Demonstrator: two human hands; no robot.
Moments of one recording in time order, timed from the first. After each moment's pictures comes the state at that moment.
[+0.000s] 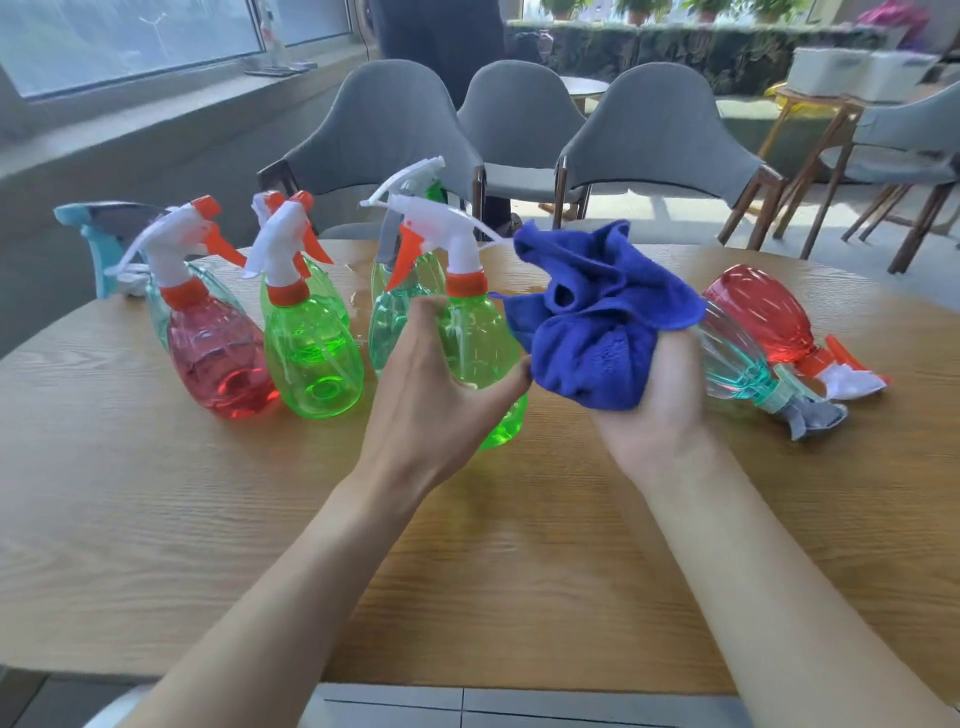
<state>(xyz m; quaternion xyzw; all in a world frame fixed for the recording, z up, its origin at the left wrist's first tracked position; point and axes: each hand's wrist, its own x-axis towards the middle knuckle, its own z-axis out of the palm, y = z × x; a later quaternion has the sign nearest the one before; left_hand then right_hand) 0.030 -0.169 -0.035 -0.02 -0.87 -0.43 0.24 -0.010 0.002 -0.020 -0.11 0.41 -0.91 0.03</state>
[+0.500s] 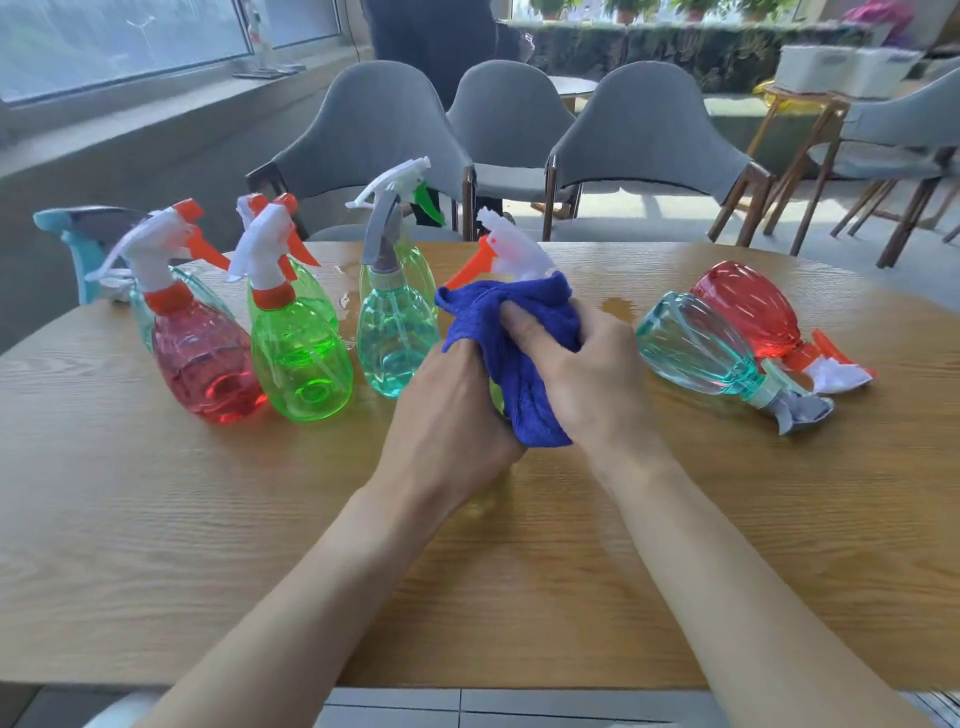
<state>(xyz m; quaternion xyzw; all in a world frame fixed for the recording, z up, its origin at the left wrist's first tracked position) 0.027 -0.150 -0.048 -0.11 -0.91 -0.31 0.26 0.009 -0.018 -0.011 -0.09 0.73 -0.67 -0.11</state>
